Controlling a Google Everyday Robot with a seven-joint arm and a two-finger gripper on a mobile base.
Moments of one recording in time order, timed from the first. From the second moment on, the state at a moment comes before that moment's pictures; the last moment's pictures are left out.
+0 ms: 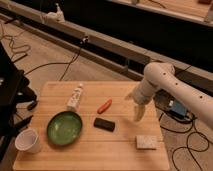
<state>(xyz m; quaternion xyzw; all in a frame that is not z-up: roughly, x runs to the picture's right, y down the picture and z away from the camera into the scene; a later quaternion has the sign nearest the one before) 0.148 0.113 0.745 -0.35 -0.19 -0.01 0.92</state>
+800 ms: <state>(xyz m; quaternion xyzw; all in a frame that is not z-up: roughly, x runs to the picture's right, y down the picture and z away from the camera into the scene) 0.153 0.114 0.758 -0.34 -0.19 -0.01 0.92</state>
